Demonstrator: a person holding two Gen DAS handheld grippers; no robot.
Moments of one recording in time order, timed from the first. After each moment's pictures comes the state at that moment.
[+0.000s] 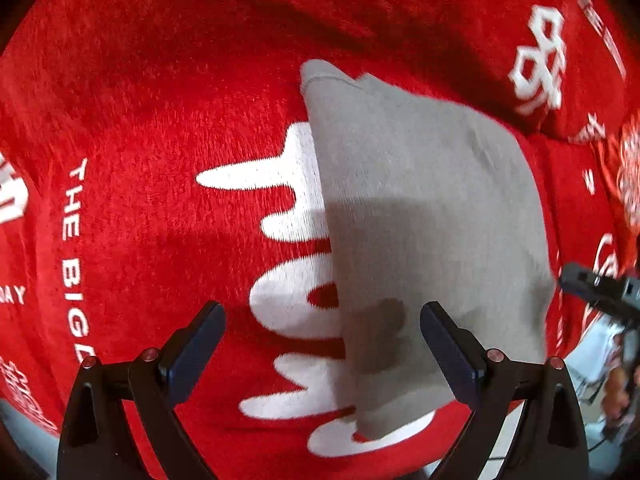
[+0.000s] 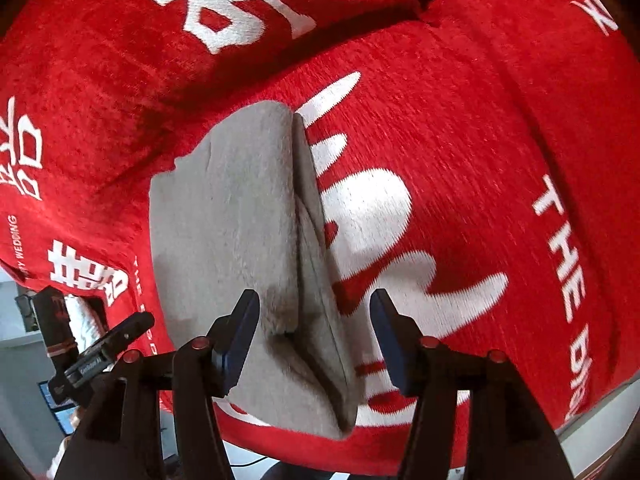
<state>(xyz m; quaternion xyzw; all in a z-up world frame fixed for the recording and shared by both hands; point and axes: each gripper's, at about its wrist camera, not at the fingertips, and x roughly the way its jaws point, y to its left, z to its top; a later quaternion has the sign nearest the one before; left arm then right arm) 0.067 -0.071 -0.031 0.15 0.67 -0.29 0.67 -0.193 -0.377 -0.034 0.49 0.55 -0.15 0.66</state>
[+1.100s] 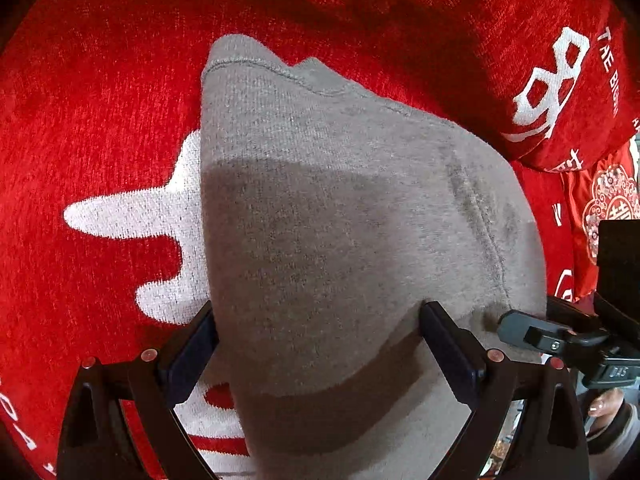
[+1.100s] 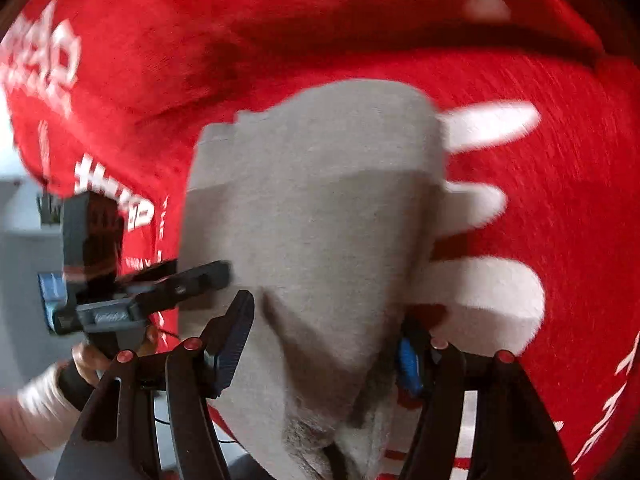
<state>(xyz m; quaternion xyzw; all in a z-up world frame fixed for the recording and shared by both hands) 0.086 -0.138 -0.093 0.06 0.70 -0.35 0.62 -0.116 -0.369 -0.072 0.45 0.57 0.00 0.68</state>
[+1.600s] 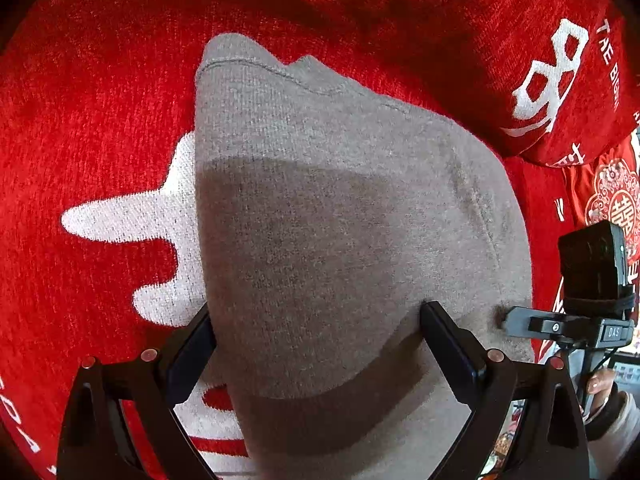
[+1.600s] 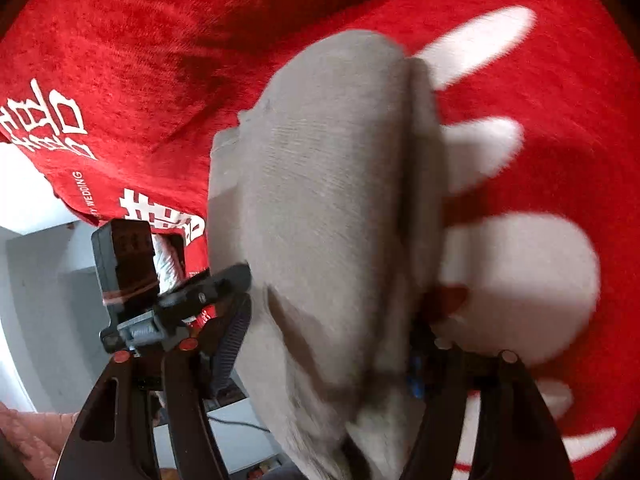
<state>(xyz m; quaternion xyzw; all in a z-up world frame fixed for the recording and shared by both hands) 0.085 -0.137 -0.091 0.08 0.70 -0.35 0.62 -0.106 -0.359 -0.103 0.55 0.53 0.07 0.64</state>
